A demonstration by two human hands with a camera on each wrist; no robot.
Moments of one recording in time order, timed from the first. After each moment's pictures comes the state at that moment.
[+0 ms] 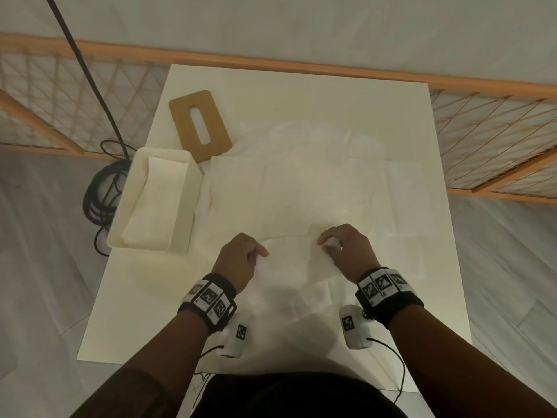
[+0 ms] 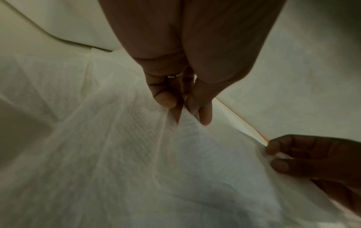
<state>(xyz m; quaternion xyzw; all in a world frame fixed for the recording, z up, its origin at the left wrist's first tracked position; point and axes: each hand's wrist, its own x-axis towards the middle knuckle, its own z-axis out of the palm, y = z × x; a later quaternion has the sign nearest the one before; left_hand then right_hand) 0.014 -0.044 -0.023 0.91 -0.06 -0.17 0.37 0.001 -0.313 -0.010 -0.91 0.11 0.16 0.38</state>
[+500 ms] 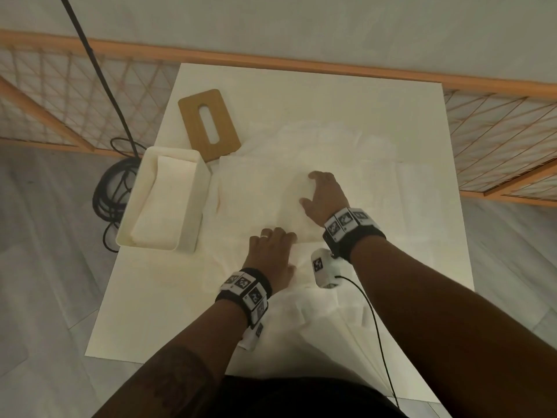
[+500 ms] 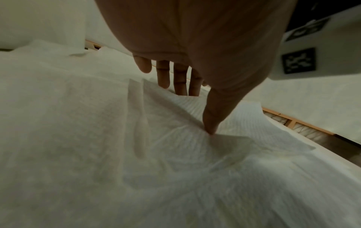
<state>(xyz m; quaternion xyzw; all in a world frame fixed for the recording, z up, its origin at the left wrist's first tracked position) 0.021 -0.094 -0.012 0.95 -0.20 -0.22 0.10 0.116 -0.259 0.003 -0.94 0.08 0.16 0.29</state>
